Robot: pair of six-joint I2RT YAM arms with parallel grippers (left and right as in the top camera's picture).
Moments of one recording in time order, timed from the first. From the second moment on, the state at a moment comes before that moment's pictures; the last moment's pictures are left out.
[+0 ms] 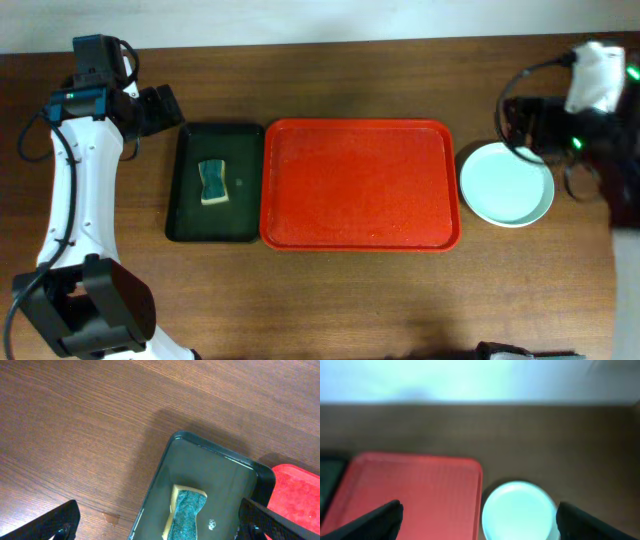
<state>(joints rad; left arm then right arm) 0.14 1.81 1.72 -0.97 -0.04 -0.22 -0.19 1.25 1.65 -1.03 -0.21 -0.11</state>
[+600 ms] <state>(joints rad) 0.14 1.81 1.72 -0.97 -0.04 -0.22 0.04 0.61 1.65 -1.10 -0.20 -0.12</state>
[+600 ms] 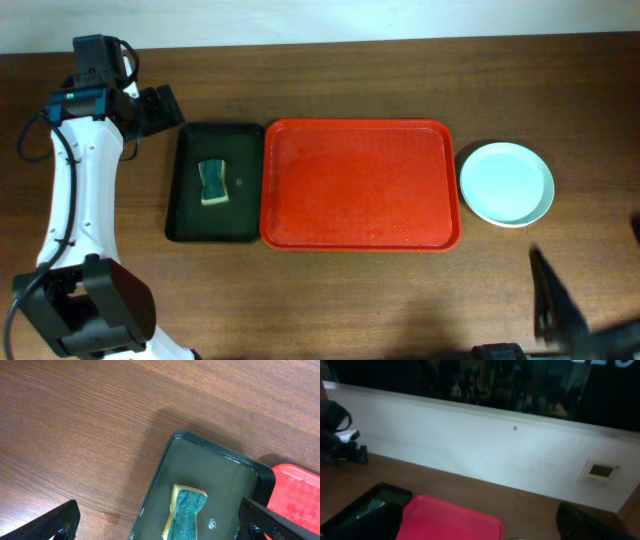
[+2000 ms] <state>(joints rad) 0.14 1.81 1.72 -0.97 -0.04 -0.22 0.06 0.01 0.06 0.21 -0.23 -0.16</state>
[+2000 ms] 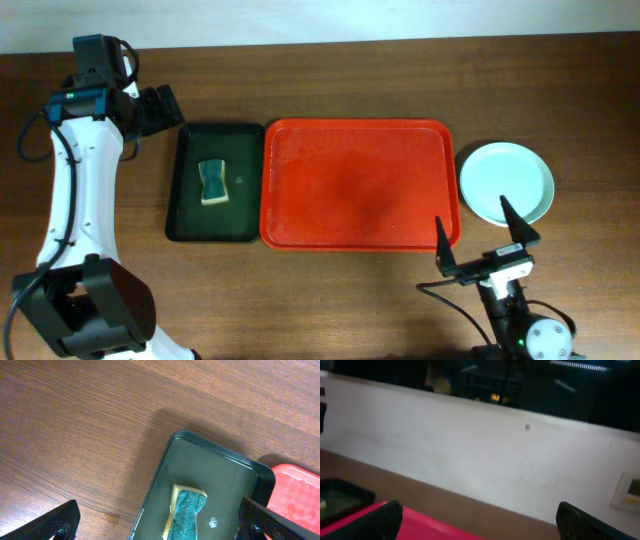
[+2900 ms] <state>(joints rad) 0.14 1.81 1.72 -0.97 -0.04 -0.22 0.06 0.02 0.01 -0.07 -0.07 -0.03</state>
